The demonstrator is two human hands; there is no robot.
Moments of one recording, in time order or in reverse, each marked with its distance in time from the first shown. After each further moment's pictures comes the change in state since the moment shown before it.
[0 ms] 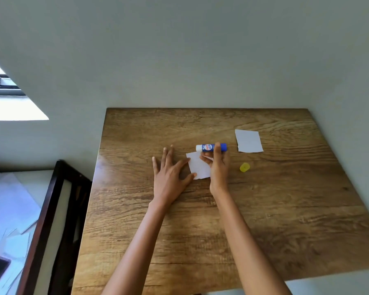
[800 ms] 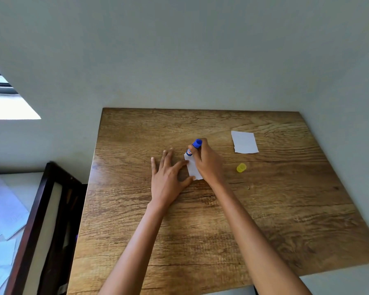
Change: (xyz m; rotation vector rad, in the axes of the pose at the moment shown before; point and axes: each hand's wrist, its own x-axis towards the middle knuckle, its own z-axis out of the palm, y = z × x) left_hand -0.001 -0.003 0.002 0.024 0.045 0.041; right_hand 0.019 0.000 0.005 -1.201 -0.261 -0.554
